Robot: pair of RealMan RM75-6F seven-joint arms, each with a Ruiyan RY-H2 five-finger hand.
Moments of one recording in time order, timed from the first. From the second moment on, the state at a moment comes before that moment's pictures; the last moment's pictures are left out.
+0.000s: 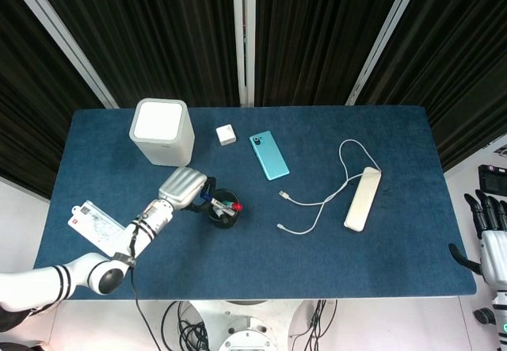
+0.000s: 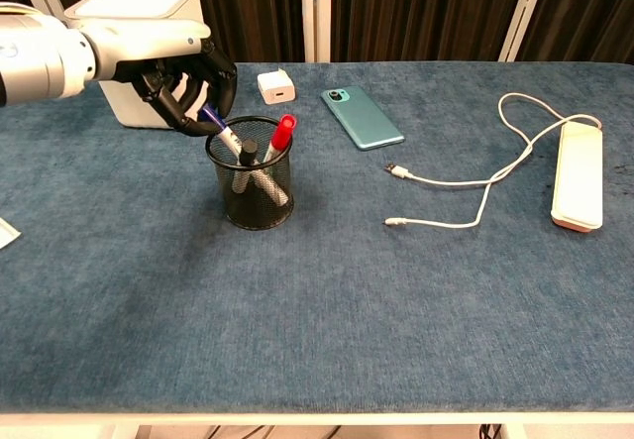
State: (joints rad) left arm -0.89 -1.40 -0.16 -1.57 1.08 0.81 0.22; right arm 0.02 -1.02 0.09 -1.70 -1.44 1.51 -0.06
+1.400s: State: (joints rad) left arm -0.67 -1.13 -0.17 -1.73 1.27 1.05 0.00; right arm 0.02 -1.03 0.08 -1.70 -1.45 1.52 -0.09
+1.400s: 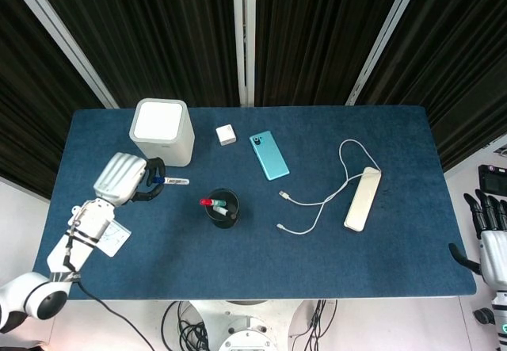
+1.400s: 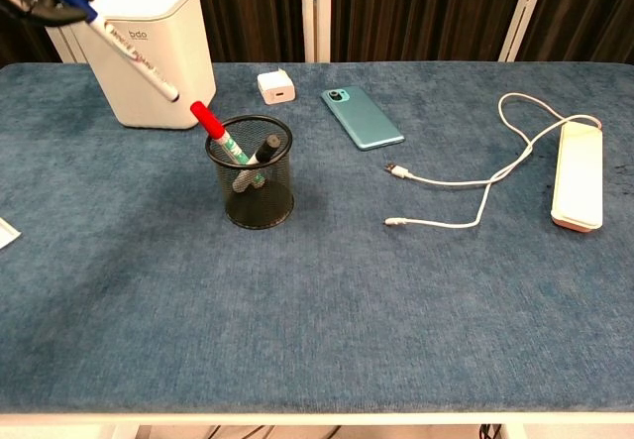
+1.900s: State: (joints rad) left arm -0.67 -1.32 -0.14 -1.46 1.24 0.96 -0.12; right arm 0.02 -1.02 0.09 -1.72 -1.44 1.52 -0.09
